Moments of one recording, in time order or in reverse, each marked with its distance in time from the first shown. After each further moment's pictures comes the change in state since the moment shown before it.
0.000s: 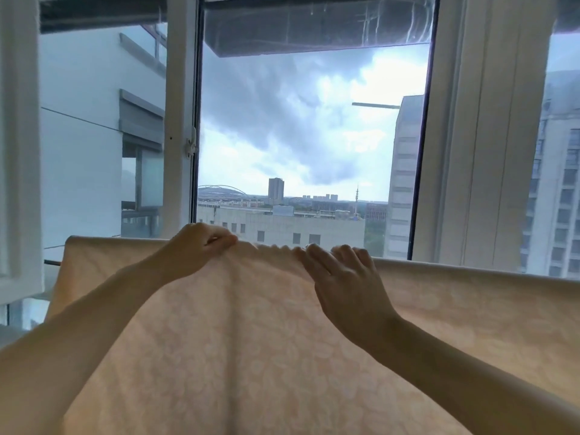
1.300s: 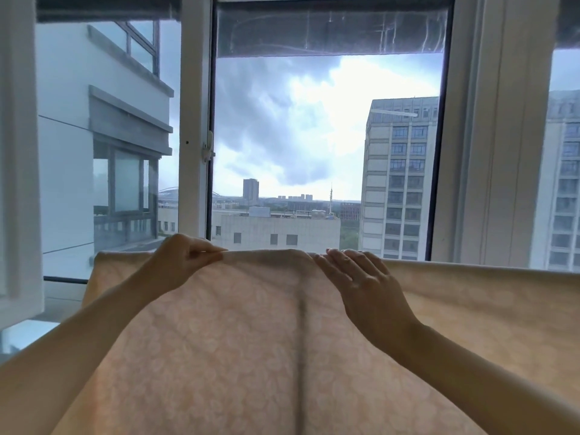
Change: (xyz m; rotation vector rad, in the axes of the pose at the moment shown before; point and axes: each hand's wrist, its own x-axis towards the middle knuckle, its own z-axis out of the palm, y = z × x) left_hand -0.025 -0.127 -0.054 -0.160 0.115 0.125; right_hand 0.042 -0.073 0.026 -0.019 -0.021 0.041
